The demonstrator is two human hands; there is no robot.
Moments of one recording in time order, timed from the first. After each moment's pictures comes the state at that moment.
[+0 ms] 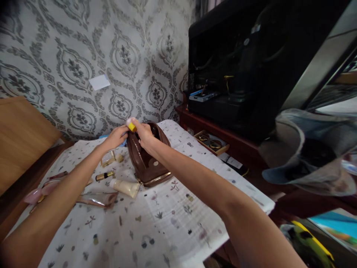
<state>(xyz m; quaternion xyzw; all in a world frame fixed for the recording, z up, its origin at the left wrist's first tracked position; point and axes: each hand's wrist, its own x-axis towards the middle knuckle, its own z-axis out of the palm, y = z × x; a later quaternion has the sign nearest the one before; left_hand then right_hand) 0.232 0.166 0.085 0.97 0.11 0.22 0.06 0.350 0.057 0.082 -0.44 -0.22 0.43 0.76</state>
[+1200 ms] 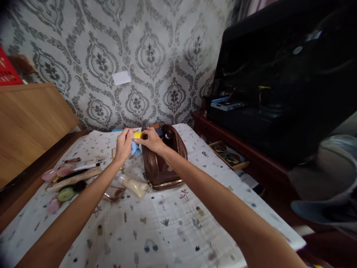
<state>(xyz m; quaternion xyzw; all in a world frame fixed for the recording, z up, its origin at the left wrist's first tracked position) 0.205 0.109 0.048 0.76 0.27 0.53 0.26 0.356 0.068 0.049 -0.56 -0.63 0.17 0.51</state>
